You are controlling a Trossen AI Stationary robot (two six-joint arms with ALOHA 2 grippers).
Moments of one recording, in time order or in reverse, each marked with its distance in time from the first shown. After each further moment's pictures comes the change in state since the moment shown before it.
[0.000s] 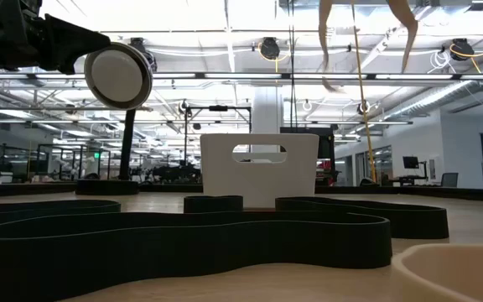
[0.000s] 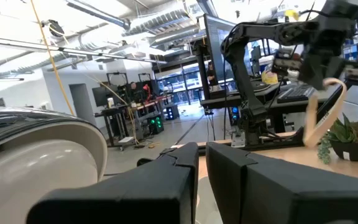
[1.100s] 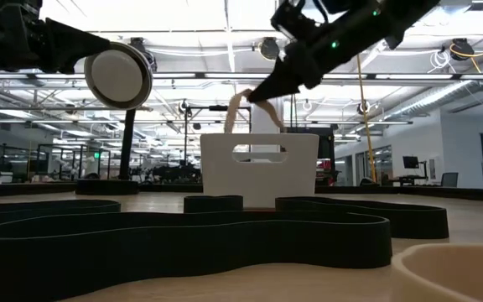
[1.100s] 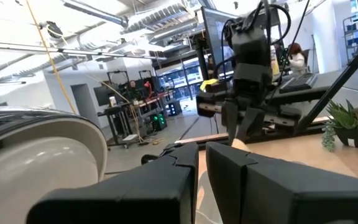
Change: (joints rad) left arm 0.000 0.000 0.000 -0.026 -0.005 0.038; right arm -0.657 0.221 -0.136 0.574 -0.511 -0.389
